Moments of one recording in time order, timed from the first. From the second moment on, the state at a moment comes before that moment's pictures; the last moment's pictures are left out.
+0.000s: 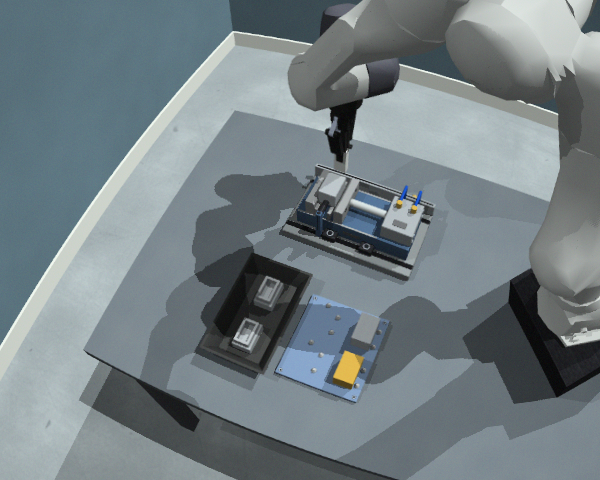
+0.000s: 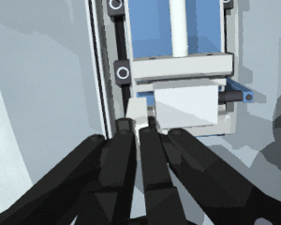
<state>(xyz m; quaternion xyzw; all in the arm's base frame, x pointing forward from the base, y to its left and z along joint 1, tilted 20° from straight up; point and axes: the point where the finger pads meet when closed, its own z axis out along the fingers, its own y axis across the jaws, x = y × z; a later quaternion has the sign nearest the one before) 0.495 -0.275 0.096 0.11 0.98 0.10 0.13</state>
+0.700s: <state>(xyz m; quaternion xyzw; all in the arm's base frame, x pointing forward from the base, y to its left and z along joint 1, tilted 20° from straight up) 0.497 -0.273 0.088 0.12 0.98 0.10 0.13</state>
